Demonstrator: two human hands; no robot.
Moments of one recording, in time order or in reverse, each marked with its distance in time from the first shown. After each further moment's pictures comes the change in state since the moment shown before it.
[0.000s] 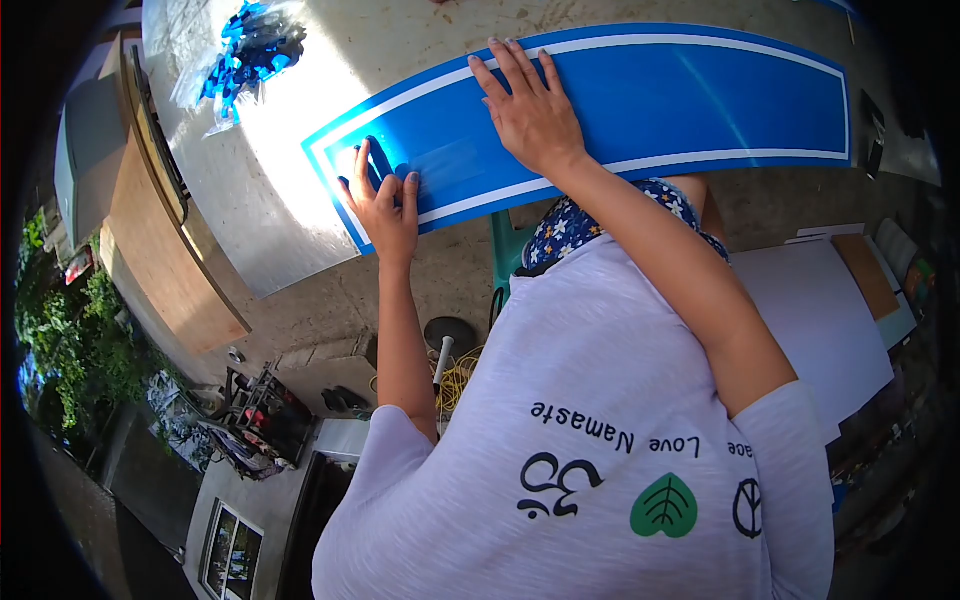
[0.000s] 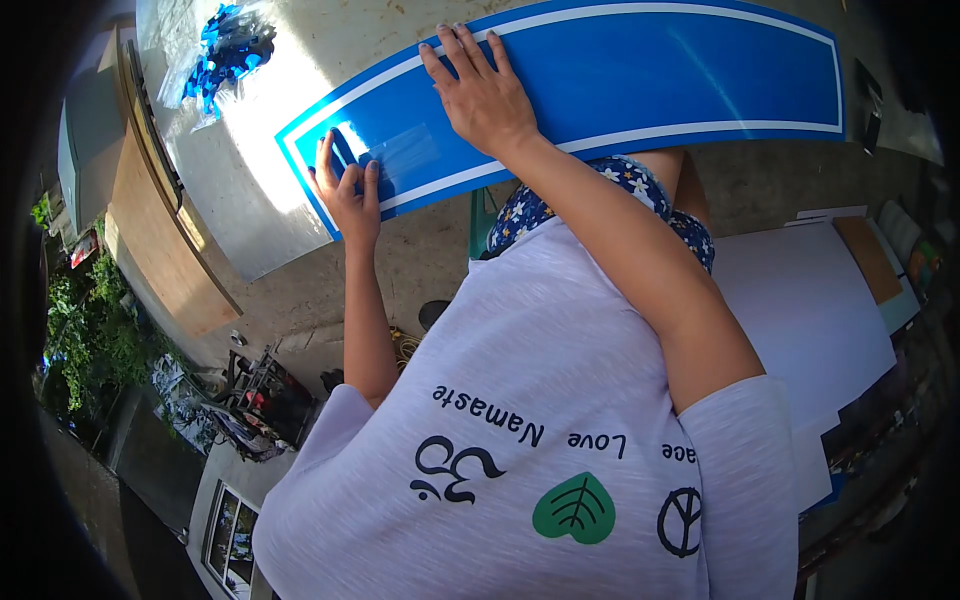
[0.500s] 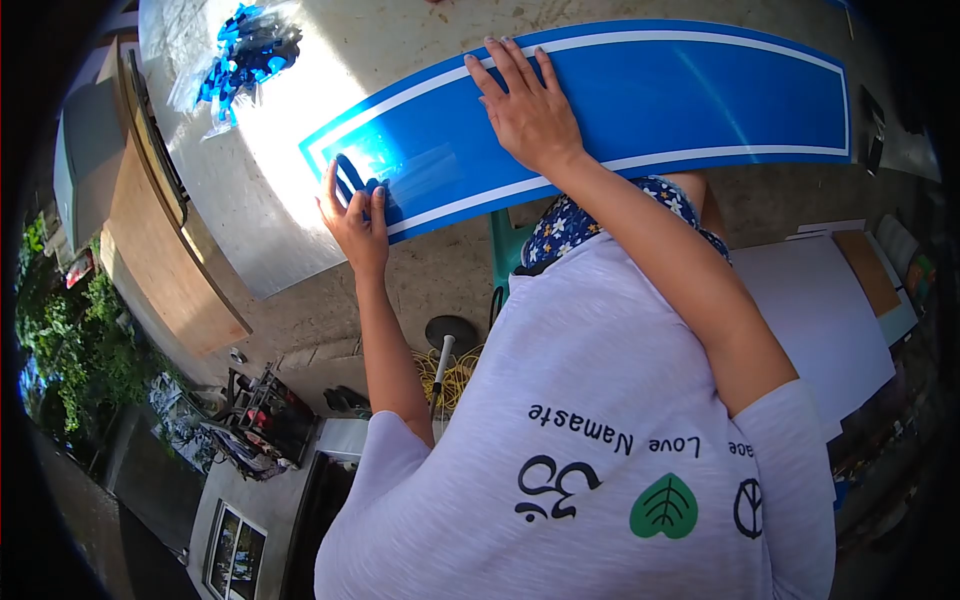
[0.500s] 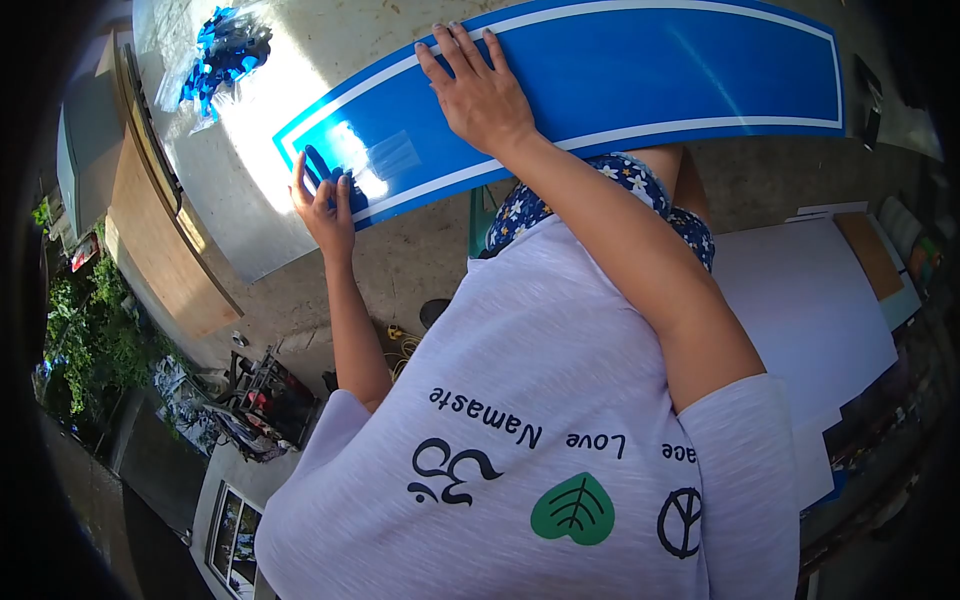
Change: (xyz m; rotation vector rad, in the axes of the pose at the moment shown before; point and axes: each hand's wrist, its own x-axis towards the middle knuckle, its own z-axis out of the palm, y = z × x) left_hand -0.009 -0.037 -0.020 -0.008 0.027 -0.021; right_hand 0.000 0.000 -0.001 -0.002 -0.007 -0.002
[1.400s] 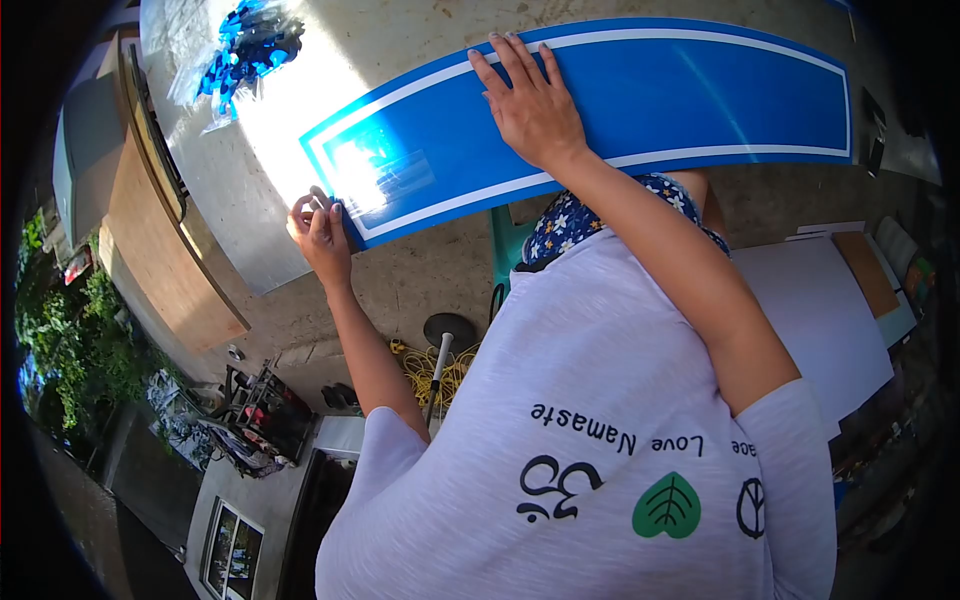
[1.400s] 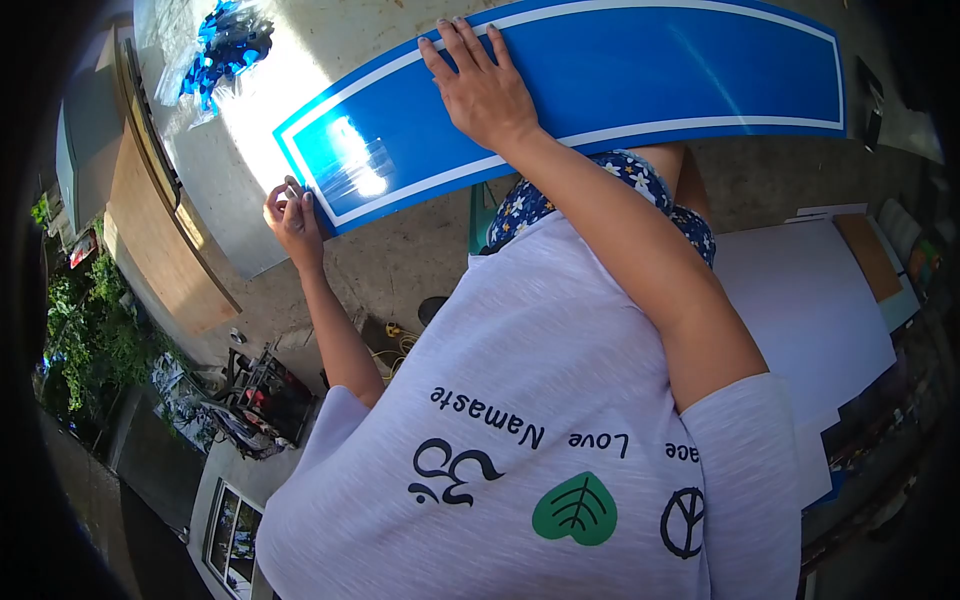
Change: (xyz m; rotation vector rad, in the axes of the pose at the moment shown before) left_hand -0.015 -0.050 -0.033 0.034 0.026 -0.144; right_hand -0.001 0.000 0.003 -0.003 0.009 0.002
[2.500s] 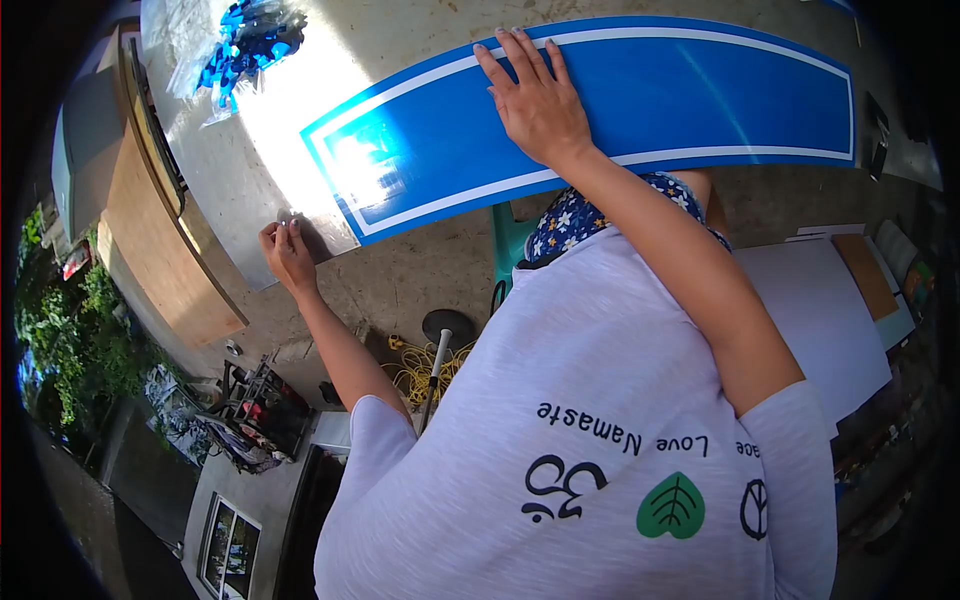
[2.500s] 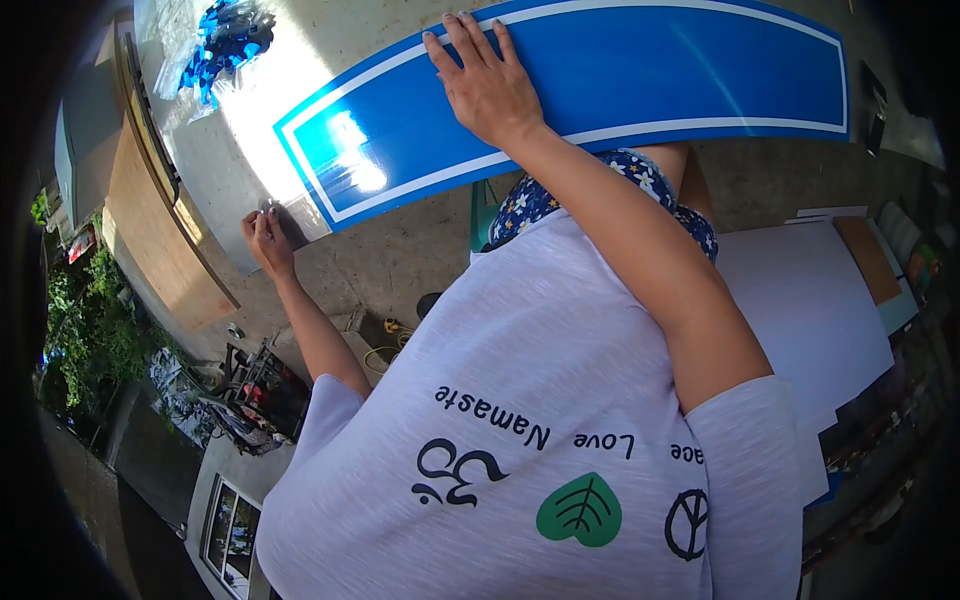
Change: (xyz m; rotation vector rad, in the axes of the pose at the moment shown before) left_hand -0.001 -0.072 -0.035 0.231 0.066 -0.081; right_hand 0.000 0.000 -0.001 0.034 0.024 0.011
